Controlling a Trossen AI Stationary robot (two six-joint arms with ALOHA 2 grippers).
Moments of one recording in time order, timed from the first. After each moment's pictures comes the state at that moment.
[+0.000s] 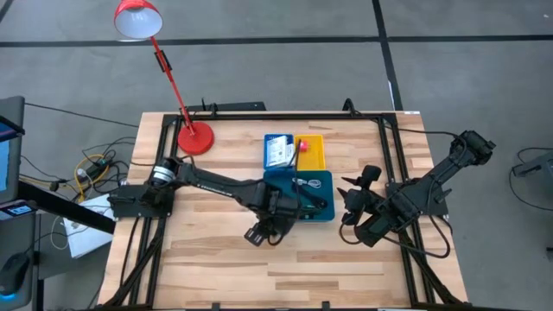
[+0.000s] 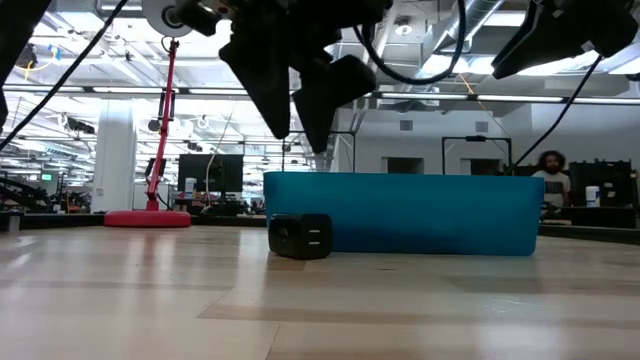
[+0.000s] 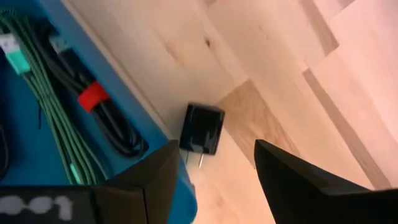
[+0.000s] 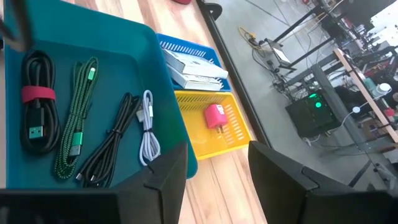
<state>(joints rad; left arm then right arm) -0.20 2.07 1.78 -1.05 0.14 0.42 0.65 1.27 0.95 -1.07 1.05 0.59</state>
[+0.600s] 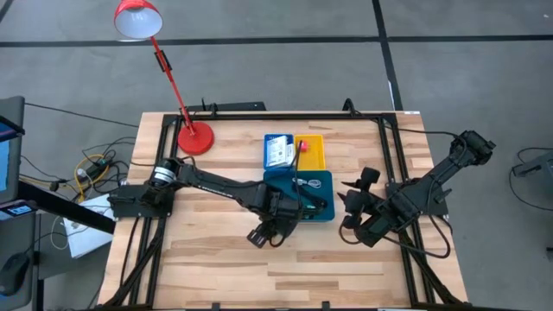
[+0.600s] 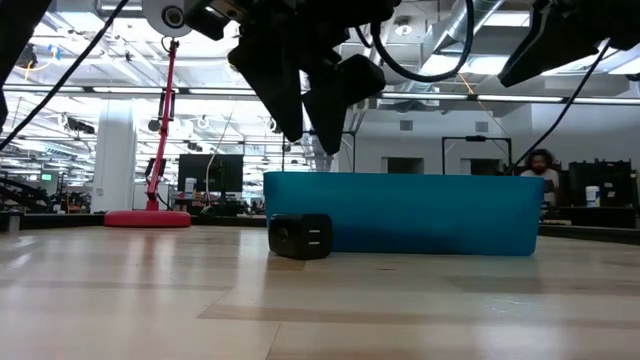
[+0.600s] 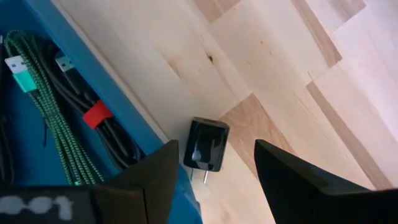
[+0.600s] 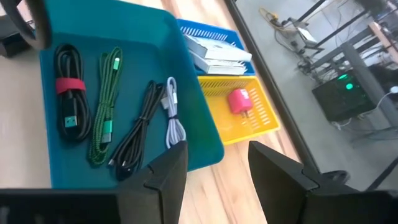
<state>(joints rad) -0.21 2.08 1.78 -1.00 0.15 0.43 0.65 1.27 0.95 -1.06 0.94 0.66</state>
